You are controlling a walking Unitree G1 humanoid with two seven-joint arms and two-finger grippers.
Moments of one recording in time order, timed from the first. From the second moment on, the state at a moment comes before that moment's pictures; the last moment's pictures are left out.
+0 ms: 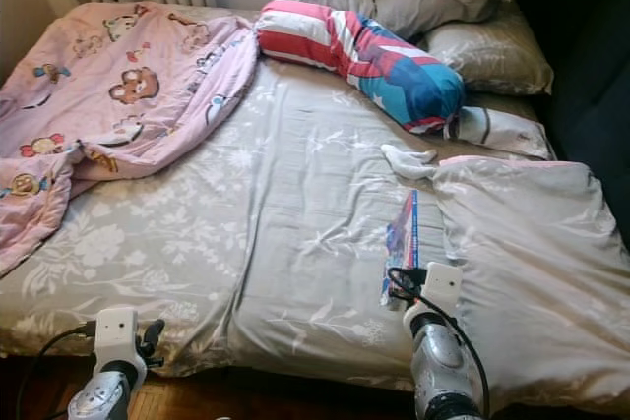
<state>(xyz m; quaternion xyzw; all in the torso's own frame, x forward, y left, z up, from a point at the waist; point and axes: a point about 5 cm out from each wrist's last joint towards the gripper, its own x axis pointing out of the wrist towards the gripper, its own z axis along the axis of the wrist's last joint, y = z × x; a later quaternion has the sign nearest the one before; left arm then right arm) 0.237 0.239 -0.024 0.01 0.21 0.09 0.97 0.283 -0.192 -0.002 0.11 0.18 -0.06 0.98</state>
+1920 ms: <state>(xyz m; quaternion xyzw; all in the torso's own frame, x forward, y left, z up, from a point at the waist) 0.227 0.251 -0.024 0.03 0.21 0.07 0.97 0.270 -0.180 -0.022 0.14 0.25 -0.01 0.96</state>
